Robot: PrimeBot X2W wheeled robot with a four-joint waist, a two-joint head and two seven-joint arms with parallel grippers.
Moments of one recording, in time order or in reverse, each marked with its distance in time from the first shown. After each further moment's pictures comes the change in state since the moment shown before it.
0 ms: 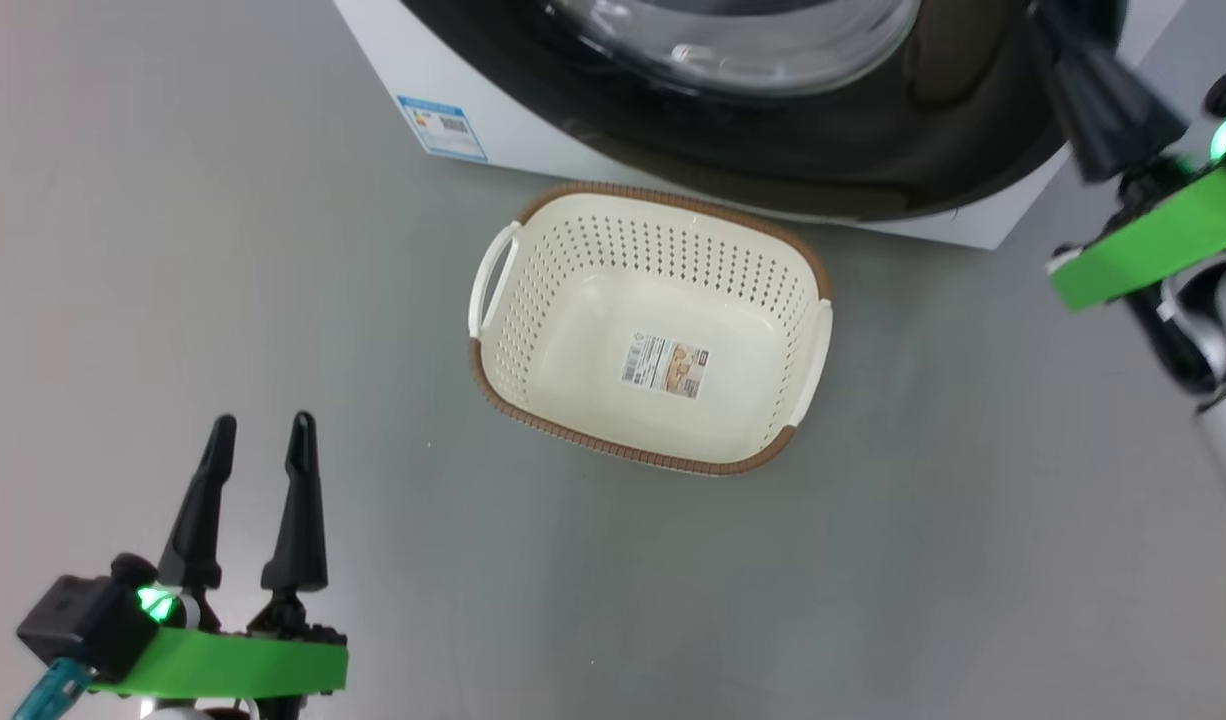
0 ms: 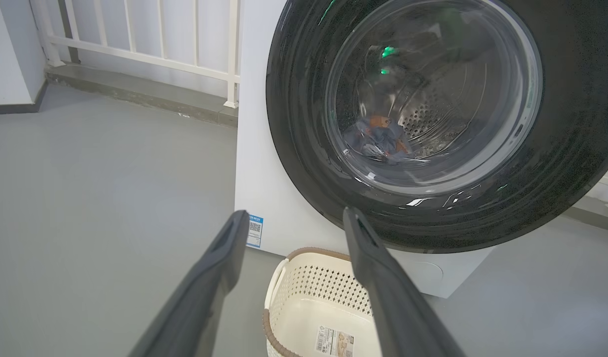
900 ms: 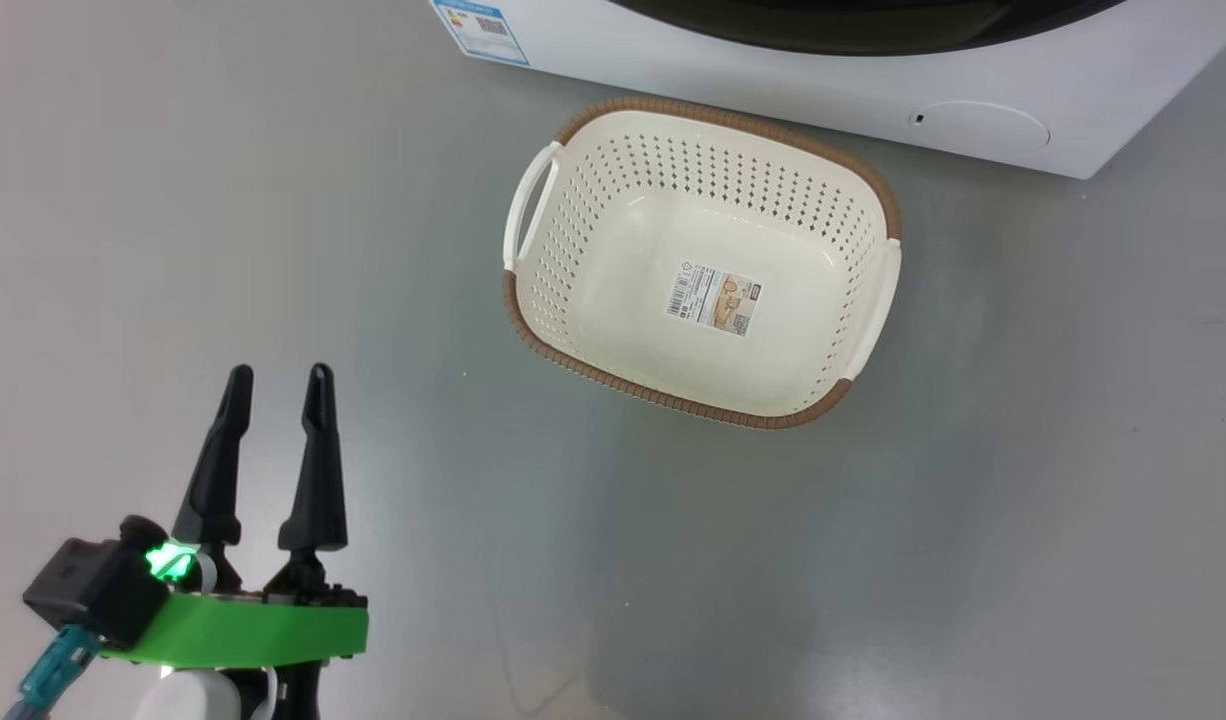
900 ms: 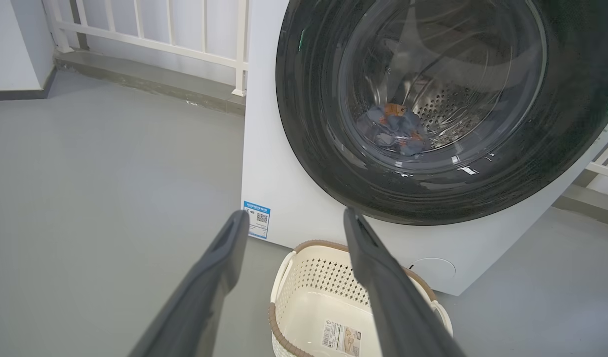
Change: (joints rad) left arm -0.058 -0.025 -0.022 -0.026 -0.018 0.000 0.000; right arm -0.303 -0.118 0.001 0.187 0.011 0.009 -0.005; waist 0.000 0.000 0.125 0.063
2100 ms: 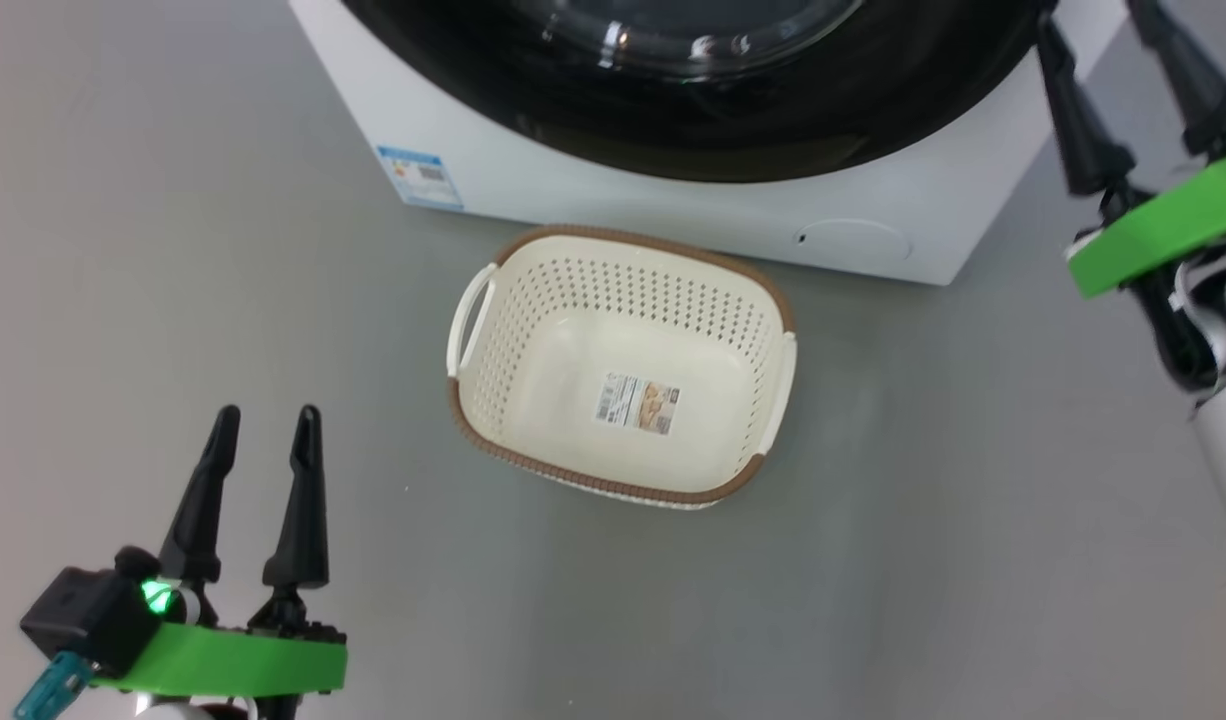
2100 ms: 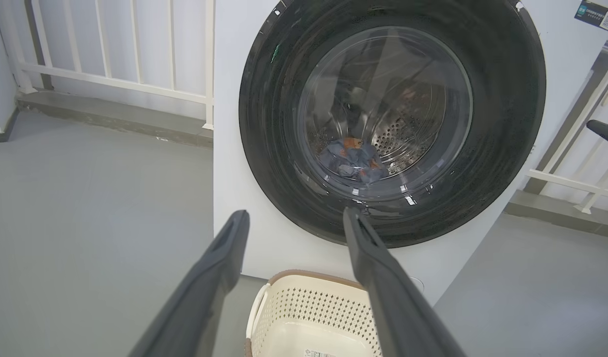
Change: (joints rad) left arm 0.040 0.043 0.003 0.023 0.026 0.000 0.000; right arm 0.267 0.161 -0.064 -0.019 0.019 -0.006 0.001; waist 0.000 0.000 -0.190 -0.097
